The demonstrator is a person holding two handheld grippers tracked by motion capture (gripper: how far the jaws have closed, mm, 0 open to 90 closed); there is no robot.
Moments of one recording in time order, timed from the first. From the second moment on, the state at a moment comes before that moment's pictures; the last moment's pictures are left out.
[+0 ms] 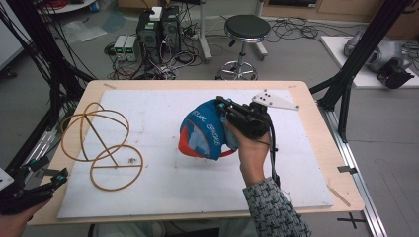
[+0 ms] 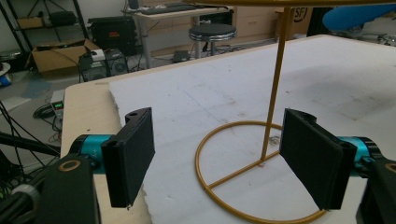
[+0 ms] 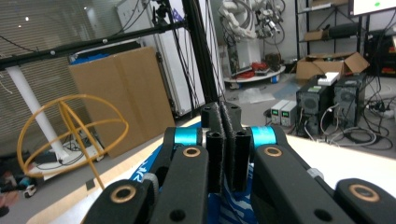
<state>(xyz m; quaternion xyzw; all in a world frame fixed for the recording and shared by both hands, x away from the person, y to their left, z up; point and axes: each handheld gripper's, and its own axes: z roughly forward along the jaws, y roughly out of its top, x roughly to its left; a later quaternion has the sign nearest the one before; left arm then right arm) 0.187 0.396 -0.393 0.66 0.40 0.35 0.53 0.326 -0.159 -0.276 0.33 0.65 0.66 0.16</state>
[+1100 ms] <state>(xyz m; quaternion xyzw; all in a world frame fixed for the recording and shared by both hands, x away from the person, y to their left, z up) 0.178 0.406 -0.385 0.65 0.40 0.36 0.53 0.416 -0.082 -0.175 0.26 0.63 0.72 0.15</state>
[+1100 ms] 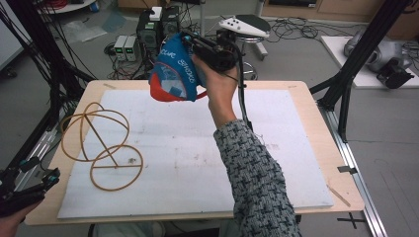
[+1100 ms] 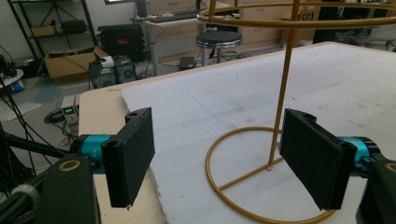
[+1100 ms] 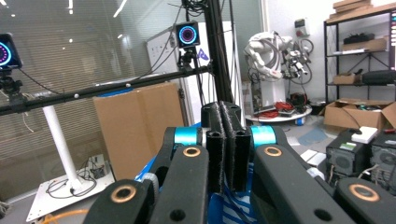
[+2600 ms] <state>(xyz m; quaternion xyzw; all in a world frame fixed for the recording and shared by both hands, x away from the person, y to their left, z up) 0.175 0.411 -0.383 0.65 0.40 0.37 0.54 0.373 0.064 -0.166 0.16 0.70 0.69 0.04</state>
